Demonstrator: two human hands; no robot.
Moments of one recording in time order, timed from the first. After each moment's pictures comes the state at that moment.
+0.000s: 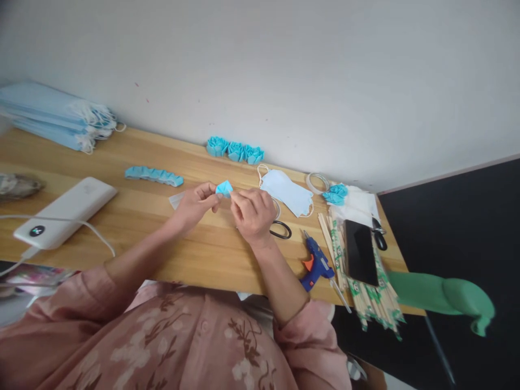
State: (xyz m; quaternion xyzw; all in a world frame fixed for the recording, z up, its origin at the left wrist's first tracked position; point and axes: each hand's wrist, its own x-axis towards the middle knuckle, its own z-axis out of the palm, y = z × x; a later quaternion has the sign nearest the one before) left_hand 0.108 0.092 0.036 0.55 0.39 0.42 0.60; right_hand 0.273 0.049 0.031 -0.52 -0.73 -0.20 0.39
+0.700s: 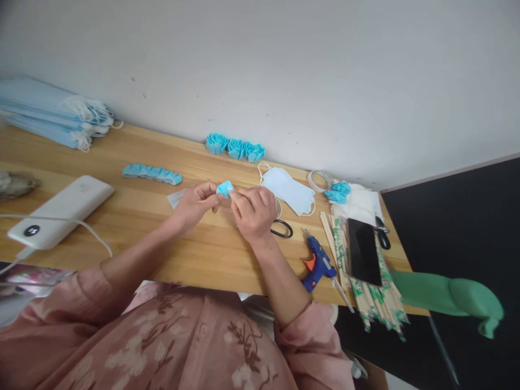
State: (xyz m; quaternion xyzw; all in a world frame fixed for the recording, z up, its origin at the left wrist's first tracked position) left_hand 0.109 0.092 0.035 0.56 0.39 0.41 0.61; right_hand 0.275 0.050 0.027 -0.55 -0.73 -0.19 0.35
